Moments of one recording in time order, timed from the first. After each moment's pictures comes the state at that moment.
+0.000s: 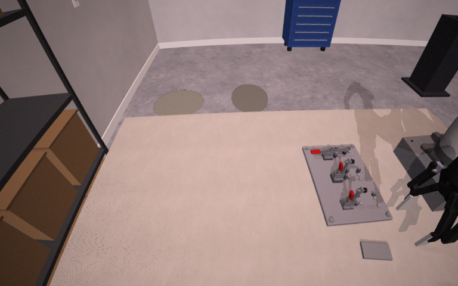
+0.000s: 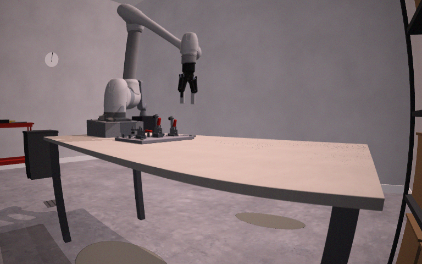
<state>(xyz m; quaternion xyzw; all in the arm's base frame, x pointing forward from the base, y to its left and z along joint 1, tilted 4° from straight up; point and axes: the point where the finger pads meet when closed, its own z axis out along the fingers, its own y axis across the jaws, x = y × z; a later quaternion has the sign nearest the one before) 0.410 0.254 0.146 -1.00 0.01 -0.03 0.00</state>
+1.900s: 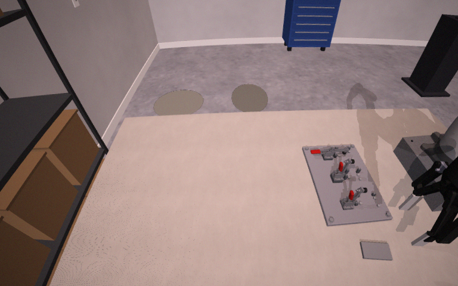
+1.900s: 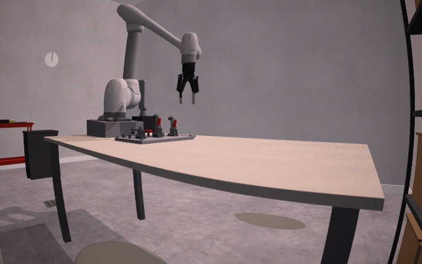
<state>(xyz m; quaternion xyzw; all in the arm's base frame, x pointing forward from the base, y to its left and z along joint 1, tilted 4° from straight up) 0.410 0.254 0.146 -0.99 0.10 -0.03 0.00</state>
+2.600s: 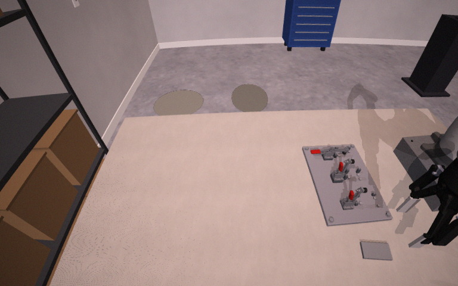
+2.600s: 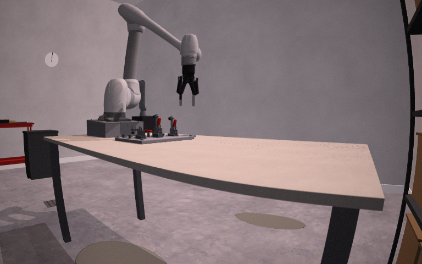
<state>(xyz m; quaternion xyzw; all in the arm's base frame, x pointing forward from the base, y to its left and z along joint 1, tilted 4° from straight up) 0.411 0.254 0.134 -0.99 0.10 -0.03 0.00</state>
